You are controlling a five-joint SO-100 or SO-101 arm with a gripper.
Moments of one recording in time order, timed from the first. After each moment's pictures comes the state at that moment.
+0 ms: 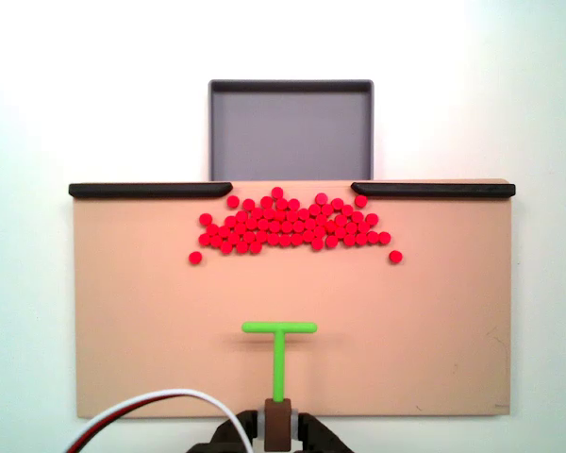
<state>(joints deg) 0.2 106.3 114.9 75.4 -86.5</state>
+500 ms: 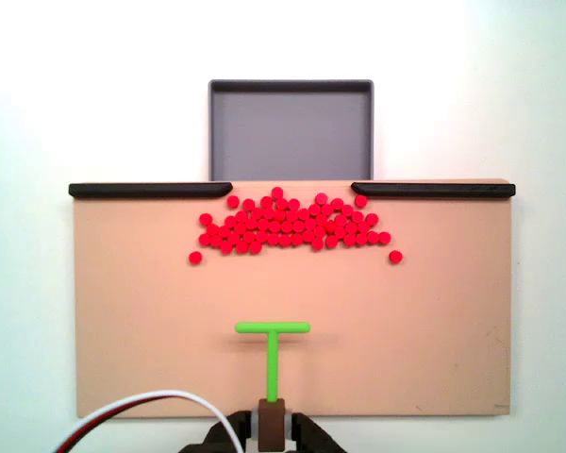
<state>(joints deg) -0.9 106.7 114.9 75.4 -85.9</state>
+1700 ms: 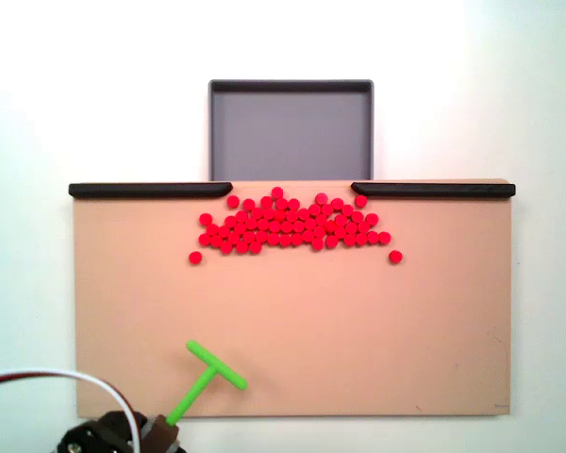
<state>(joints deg) -17.3 100.5 107.8 79.4 -30.0</state>
